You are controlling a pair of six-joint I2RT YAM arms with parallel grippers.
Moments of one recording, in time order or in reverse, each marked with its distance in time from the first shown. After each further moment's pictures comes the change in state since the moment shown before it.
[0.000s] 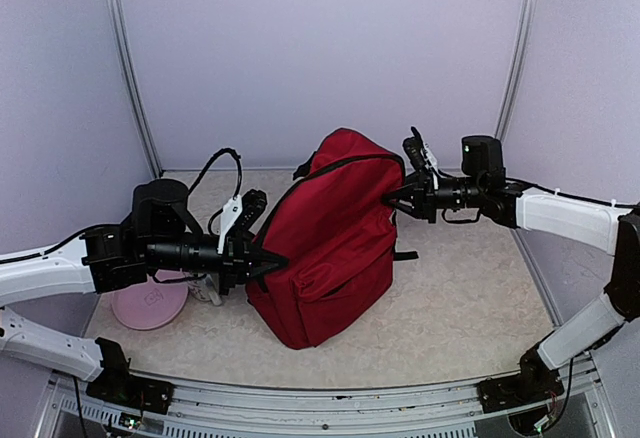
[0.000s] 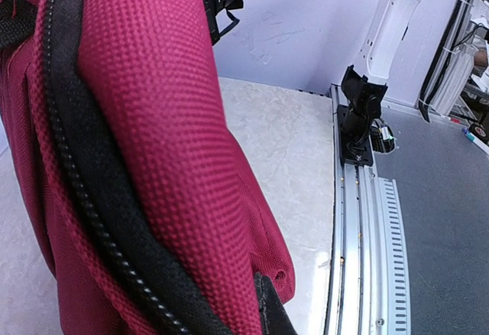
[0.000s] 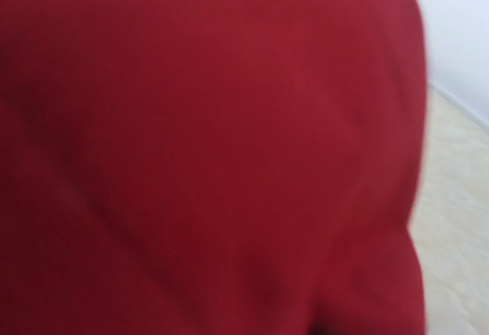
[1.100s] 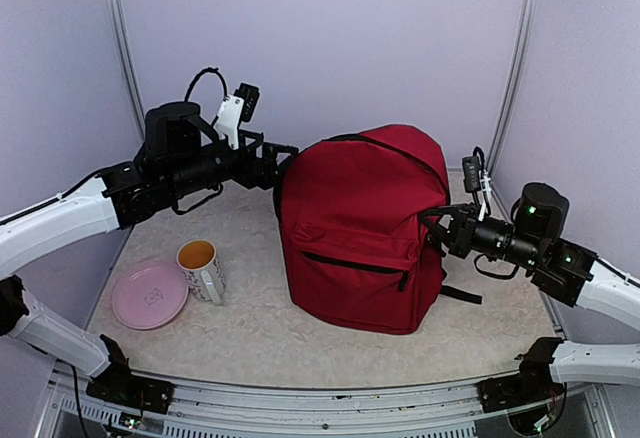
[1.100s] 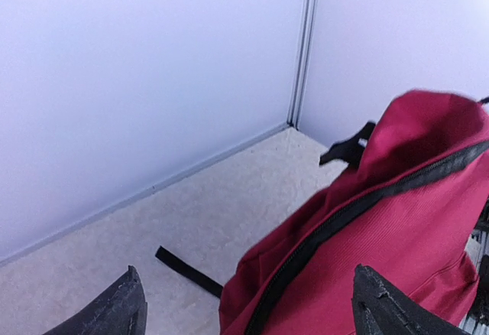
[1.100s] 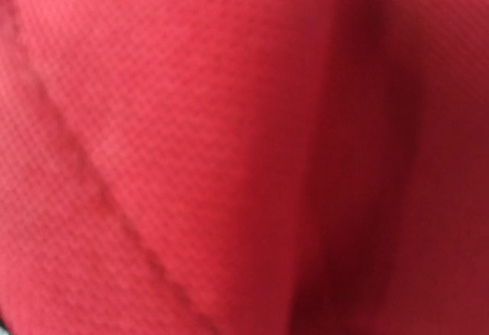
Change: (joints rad) left arm 0.150 0.263 0.402 0.002 -0.440 -0.127; right arm 0.256 -0.633 -0.387 0.023 0.548 0.604
